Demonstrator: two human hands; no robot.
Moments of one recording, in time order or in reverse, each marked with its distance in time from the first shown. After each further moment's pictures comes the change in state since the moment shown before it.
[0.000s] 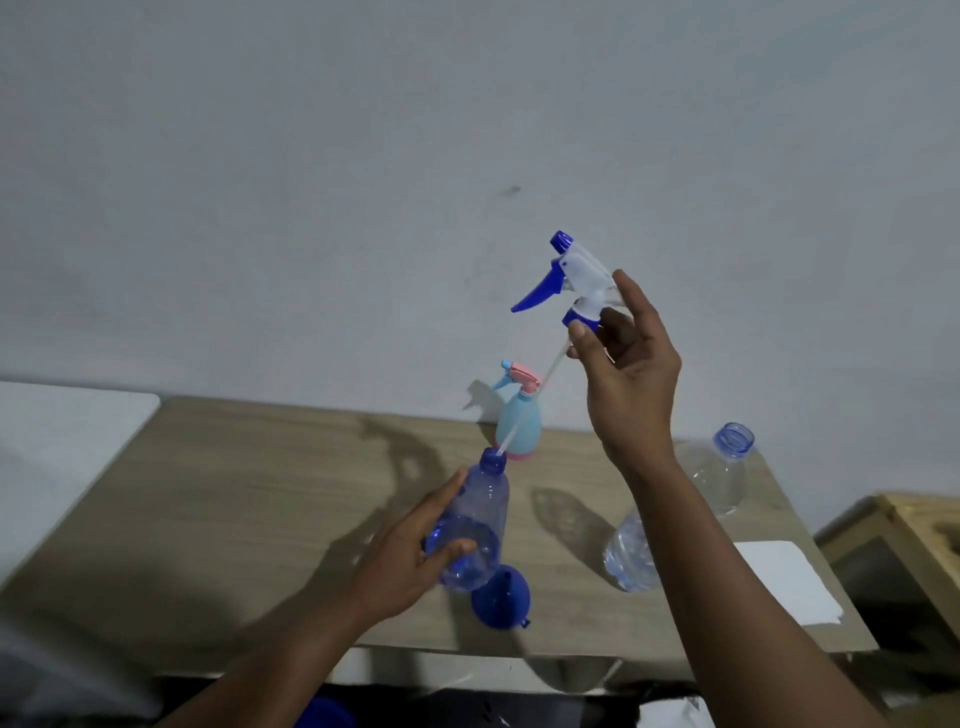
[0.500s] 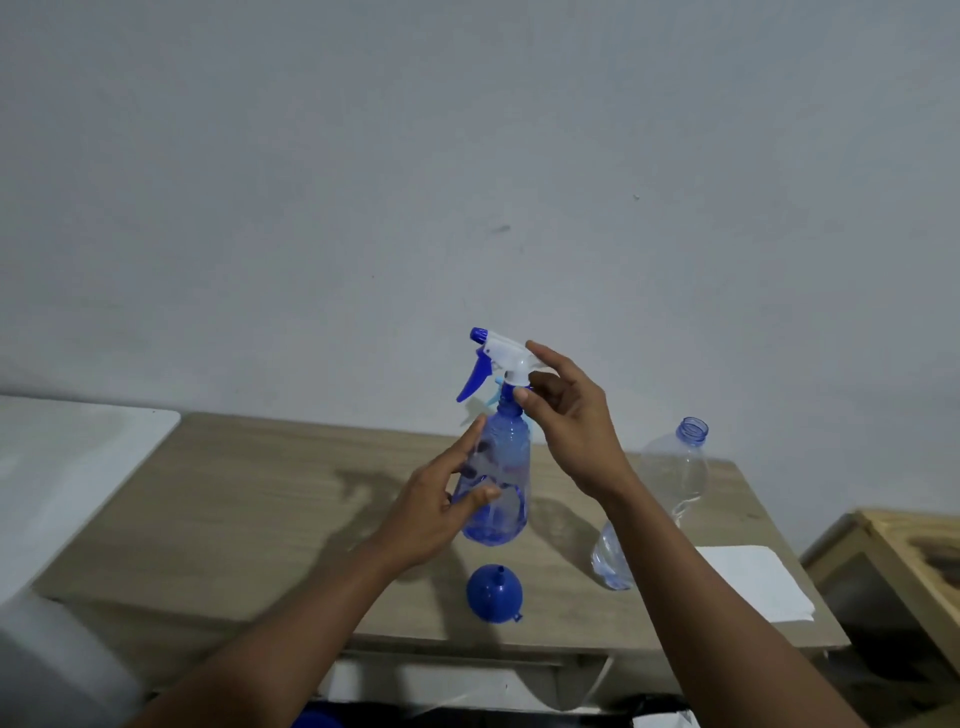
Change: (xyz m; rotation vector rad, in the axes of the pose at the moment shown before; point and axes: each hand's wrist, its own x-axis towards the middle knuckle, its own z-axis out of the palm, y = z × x) left_hand 0.004 0.080 -0.009 -0.135 0.102 0.101; right_hand -0.051 -0.015 -0.007 -0.063 -0.368 0.142
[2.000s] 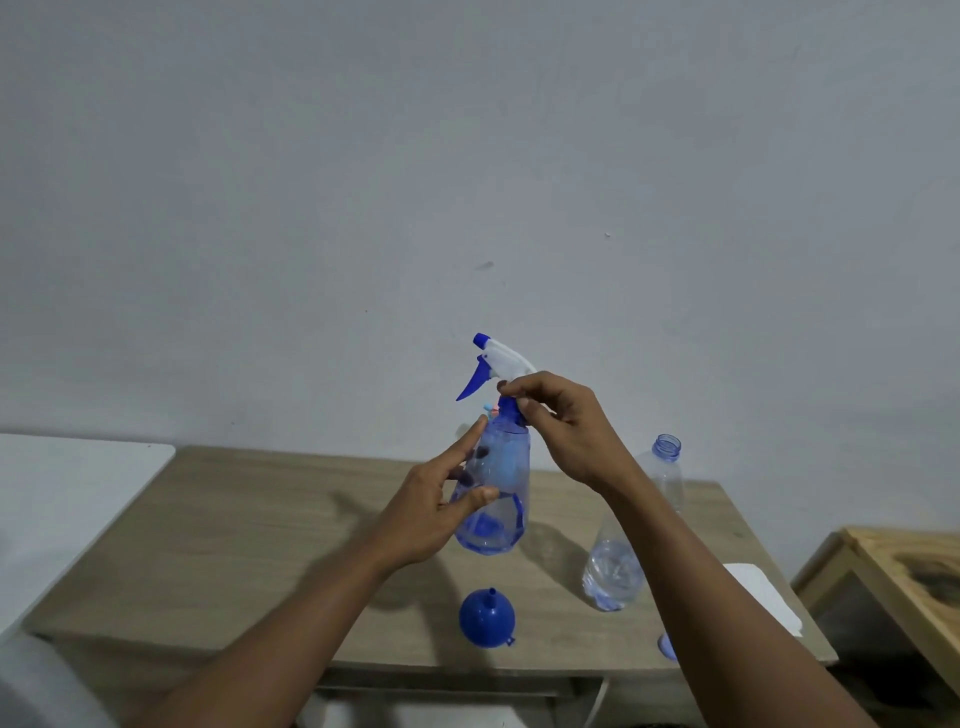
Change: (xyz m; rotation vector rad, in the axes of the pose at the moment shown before) left_hand 0.003 0.045 -0.009 0.032 -0.033 0.015; right_hand 0.000 -0.025 -0.022 -0.219 -0.099 -0.139
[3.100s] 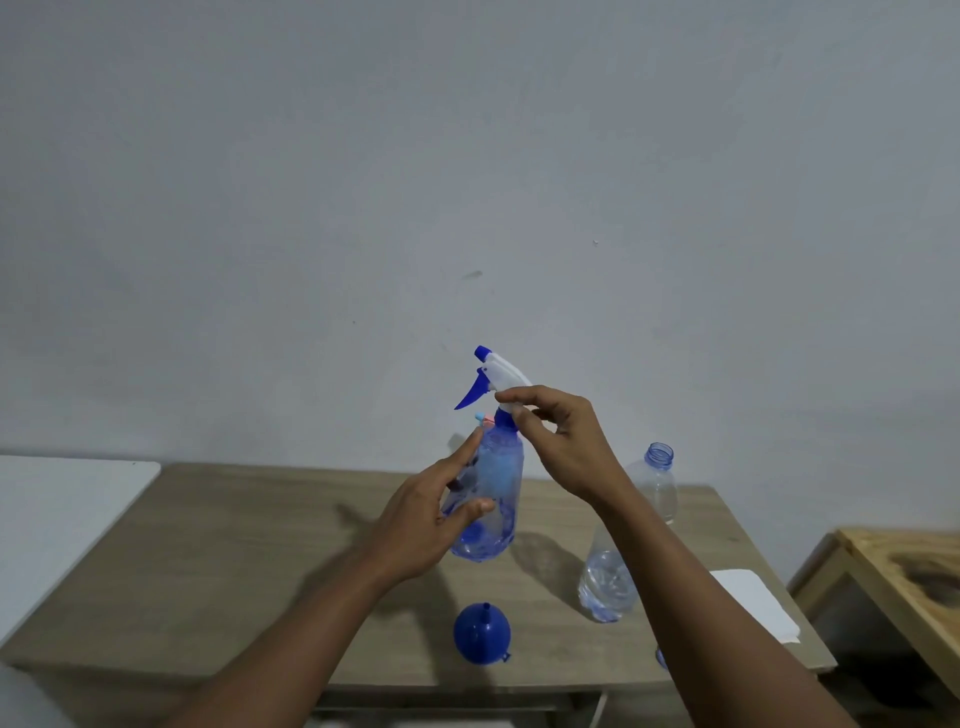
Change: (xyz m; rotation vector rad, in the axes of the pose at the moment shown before) left_hand 0.010 -0.005 0.004 0.199 0.026 0.060; right_hand 0.002 0.011 -0.002 -0.026 0.101 0.010
